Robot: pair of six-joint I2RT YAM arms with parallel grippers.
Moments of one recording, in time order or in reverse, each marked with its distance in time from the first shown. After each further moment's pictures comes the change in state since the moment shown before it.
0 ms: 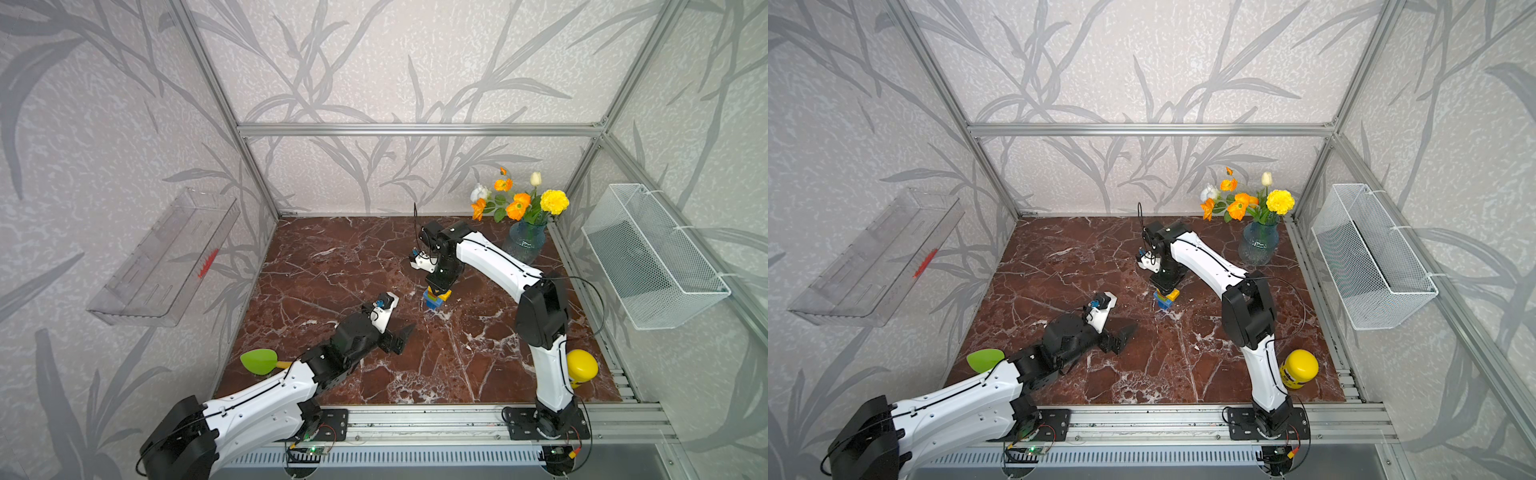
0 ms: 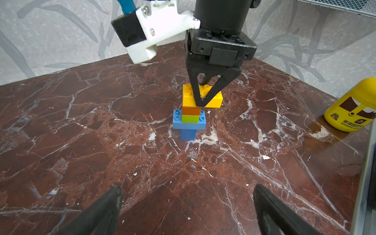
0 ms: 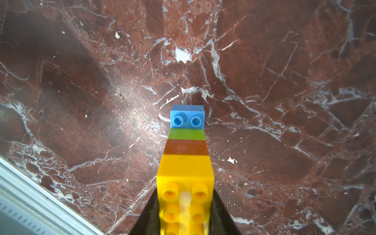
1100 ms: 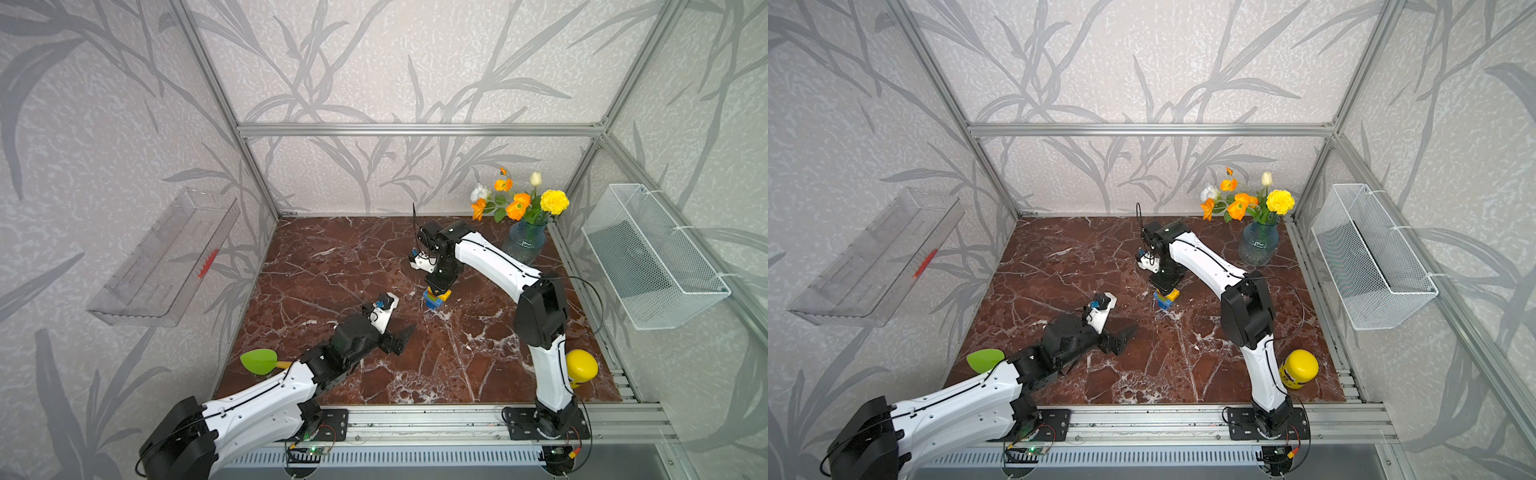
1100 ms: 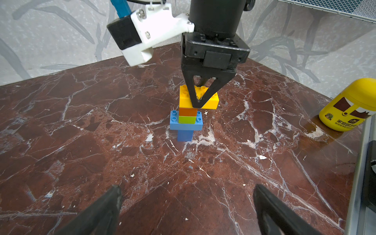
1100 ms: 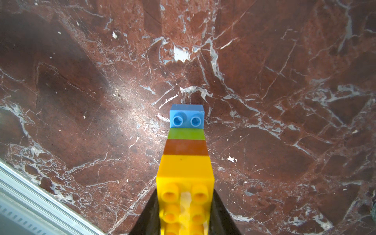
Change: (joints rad) left arm 0.000 -0.006 -0.006 0.008 0.013 0.000; right arm 0.001 -0.008 -0.007 0.010 0.023 0.022
